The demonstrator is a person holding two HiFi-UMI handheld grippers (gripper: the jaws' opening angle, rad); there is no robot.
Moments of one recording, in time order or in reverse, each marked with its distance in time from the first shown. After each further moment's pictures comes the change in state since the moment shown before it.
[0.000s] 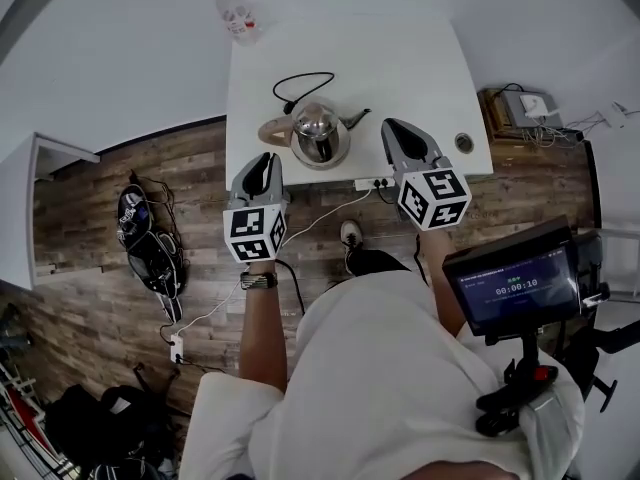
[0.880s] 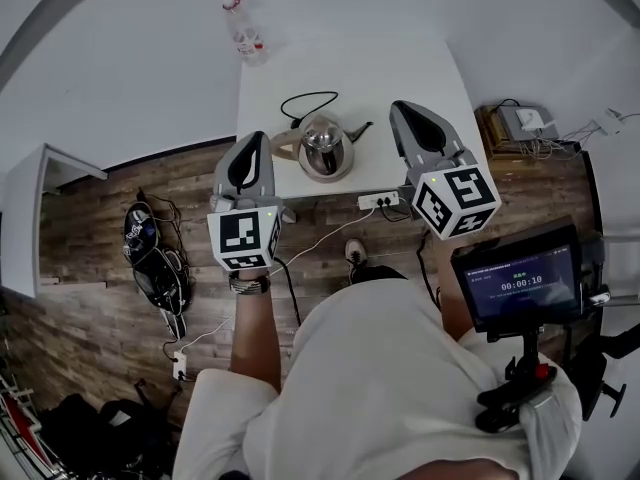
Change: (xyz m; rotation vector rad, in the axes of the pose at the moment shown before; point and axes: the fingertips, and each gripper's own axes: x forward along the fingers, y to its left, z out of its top) left arm -0.026 0.001 0.132 0.226 -0.263 0.033; right arm -0.016 0.029 0.111 -0.104 -0.164 0.032
